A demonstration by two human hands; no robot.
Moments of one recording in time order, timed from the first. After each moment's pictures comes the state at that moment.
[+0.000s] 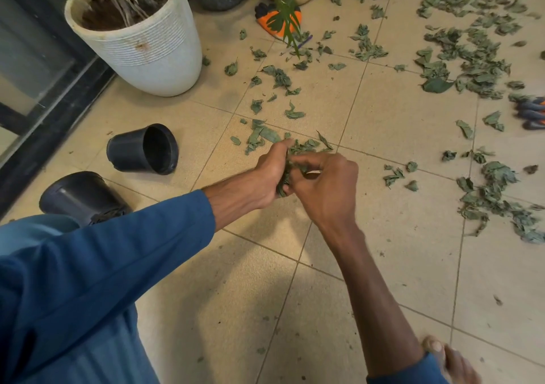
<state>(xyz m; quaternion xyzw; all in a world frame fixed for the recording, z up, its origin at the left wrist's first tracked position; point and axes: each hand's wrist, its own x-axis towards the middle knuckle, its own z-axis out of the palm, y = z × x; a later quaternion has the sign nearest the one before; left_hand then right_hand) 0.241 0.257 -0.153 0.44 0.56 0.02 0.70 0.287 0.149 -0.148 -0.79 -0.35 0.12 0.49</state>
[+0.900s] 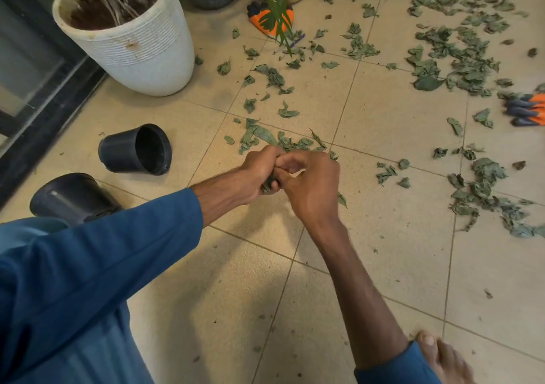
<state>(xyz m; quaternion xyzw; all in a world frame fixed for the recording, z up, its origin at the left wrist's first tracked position) 0.233 0.266 -0.154 0.52 0.55 0.00 0.65 0.281 0.157 -0.148 -0.79 -0.33 0.18 0.49</state>
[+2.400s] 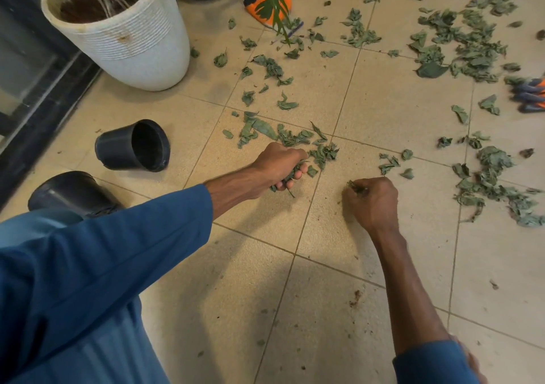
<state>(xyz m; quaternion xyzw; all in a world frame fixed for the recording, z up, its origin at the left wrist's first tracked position) 0.244 0.252 -0.153 0.65 0.46 -0.07 0.60 0.369 0.071 -0.272 -0.90 -0.28 0.13 0.32</state>
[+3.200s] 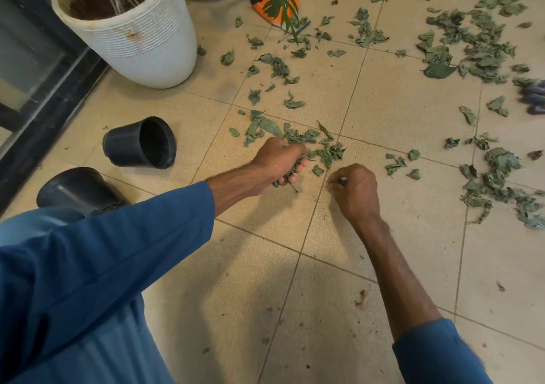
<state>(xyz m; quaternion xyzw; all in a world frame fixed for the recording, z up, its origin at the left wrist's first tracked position) 0.236 0.259 -0.151 0.65 0.47 -0.02 0.60 0.347 0.115 -0.257 -0.87 -0.34 0.16 0.32</state>
